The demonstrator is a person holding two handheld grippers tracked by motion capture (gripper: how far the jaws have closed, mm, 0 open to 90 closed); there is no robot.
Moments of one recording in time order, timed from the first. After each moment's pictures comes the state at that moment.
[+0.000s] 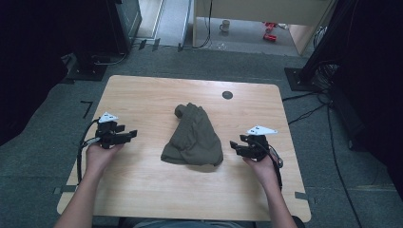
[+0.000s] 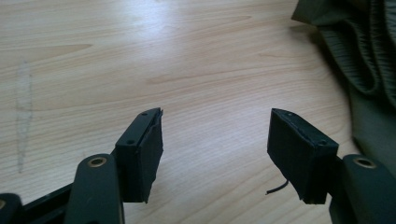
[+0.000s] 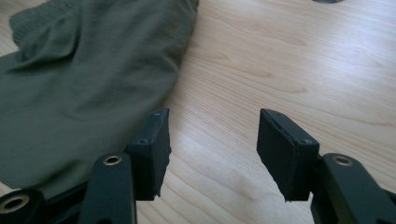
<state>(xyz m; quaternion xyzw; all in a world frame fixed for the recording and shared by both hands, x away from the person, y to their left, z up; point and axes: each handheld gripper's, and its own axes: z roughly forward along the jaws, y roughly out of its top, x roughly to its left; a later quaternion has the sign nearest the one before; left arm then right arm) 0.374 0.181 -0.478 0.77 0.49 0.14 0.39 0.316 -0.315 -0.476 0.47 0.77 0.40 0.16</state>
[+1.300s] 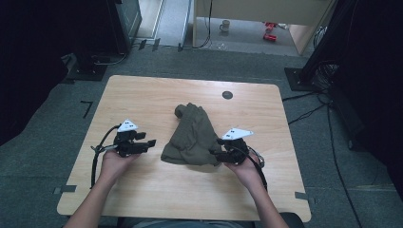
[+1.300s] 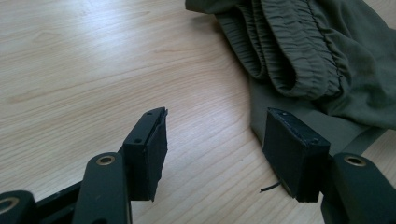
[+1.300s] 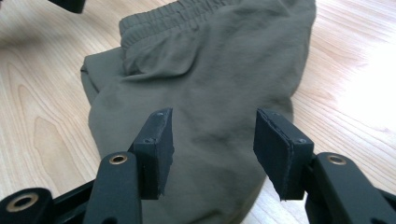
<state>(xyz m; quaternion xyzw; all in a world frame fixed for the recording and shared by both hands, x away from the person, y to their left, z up) 0.350 0.124 -0.480 0.81 0.41 0.10 0.41 0.306 -0.248 -0.464 0.38 0.82 0.41 0.14</state>
